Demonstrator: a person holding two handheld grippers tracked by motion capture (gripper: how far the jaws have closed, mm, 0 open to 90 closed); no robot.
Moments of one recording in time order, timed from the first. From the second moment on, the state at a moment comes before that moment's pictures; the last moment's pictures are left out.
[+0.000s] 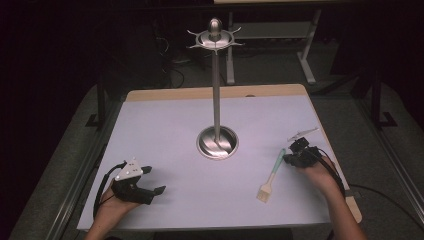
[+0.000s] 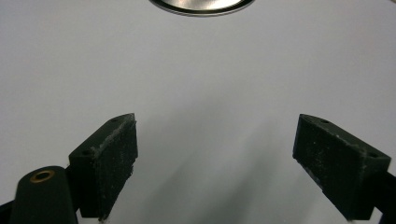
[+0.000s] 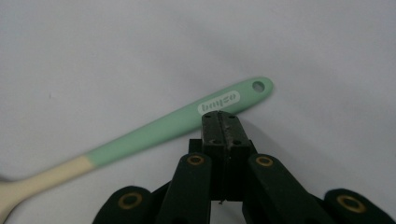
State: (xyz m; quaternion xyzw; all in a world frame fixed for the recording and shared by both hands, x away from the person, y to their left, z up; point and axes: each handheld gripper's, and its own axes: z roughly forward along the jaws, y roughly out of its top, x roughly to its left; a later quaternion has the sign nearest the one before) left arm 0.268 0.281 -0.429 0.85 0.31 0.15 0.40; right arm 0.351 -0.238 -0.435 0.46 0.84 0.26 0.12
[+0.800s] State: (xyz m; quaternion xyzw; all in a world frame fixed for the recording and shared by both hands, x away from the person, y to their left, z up) left arm 0.268 0.280 -0.428 0.85 0.31 0.14 0.40; right arm 0.365 -0.214 -0.440 0.44 0.84 0.30 0.11
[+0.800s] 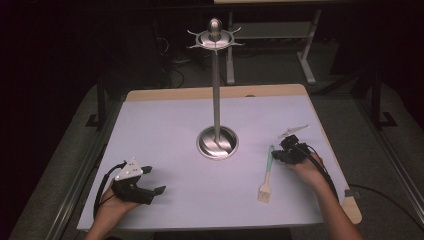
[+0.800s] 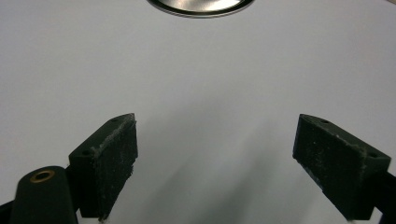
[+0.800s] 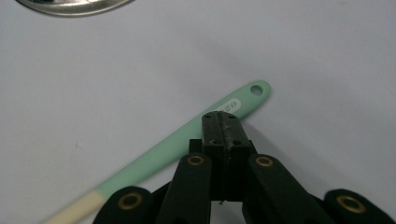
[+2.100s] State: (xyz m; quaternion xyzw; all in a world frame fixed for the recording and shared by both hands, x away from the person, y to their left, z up) left arm 0.266 0.275 -0.431 0.85 0.30 0.13 0.40; right arm 0.338 -0.174 -0.421 0.36 0.87 0.32 0.09
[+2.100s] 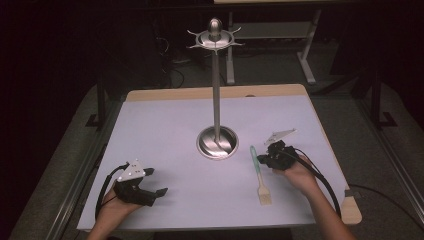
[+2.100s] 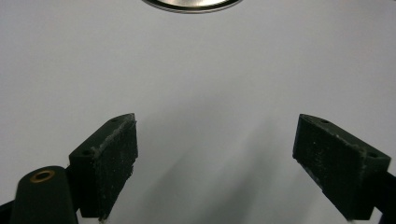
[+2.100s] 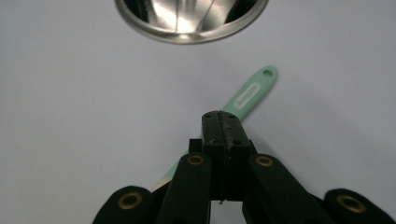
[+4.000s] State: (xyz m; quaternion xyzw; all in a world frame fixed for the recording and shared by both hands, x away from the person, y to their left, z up) left arm 0.266 0.275 -0.434 0.85 0.30 0.13 0.40; right arm 0.298 -0.211 -0.429 0.38 0.89 0.23 0.09
